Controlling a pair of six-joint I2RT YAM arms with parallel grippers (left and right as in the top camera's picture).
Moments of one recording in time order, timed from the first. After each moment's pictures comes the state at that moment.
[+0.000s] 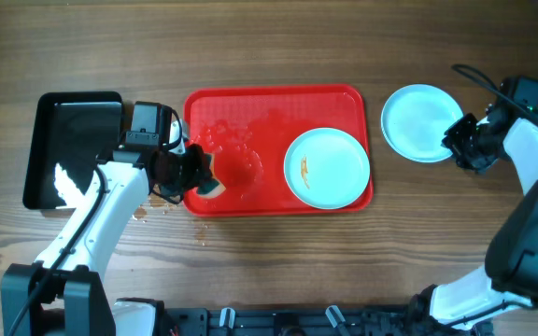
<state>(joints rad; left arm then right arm) -0.12 1.48 0.91 -0.71 0.37 -0.49 -0.37 1.75 1.17 -0.77 -0.19 0.52</state>
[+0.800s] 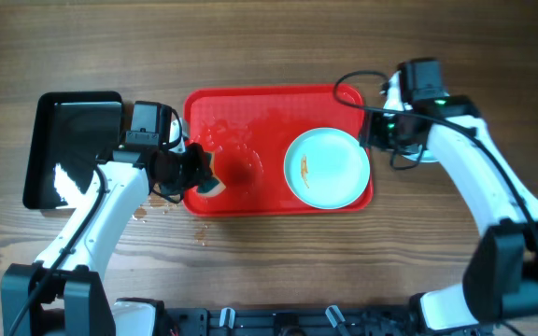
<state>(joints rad) -0.12 1.48 0.91 -0.70 0.37 -0.49 0.13 1.68 1.18 -0.80 -0.14 0.26</state>
